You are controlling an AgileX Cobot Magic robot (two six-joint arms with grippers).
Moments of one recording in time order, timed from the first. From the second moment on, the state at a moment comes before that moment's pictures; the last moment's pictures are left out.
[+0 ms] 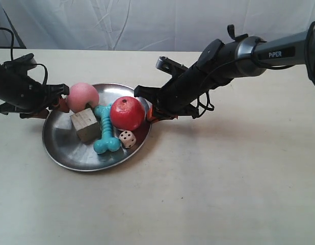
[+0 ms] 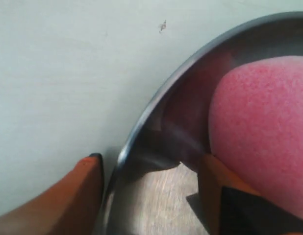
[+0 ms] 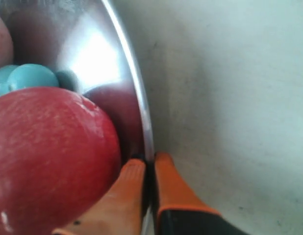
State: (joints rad) left arm 0.01 1.99 -1.10 -0.81 0.48 0.56; right arm 0.33 2.21 -1.45 0.89 0.63 -0.32
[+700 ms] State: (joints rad) left arm 0.01 1.99 -1.10 -0.82 0.48 0.56; right arm 0.33 2.20 -1.46 0.84 0.62 -0.32
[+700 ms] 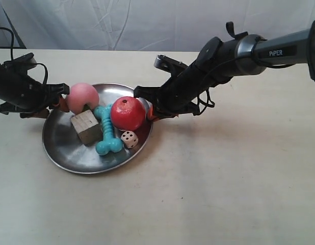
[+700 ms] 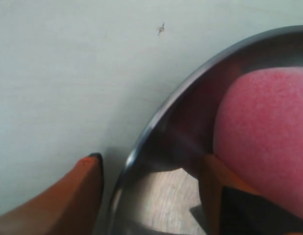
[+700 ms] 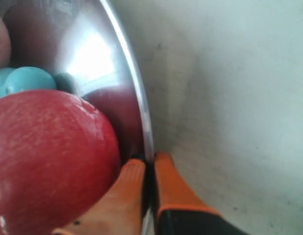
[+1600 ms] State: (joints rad) left arm 0.01 1.92 -1.10 -0.78 0.50 0.56; right arm 0.34 2.09 -1.46 0.61 0.58 -0.27
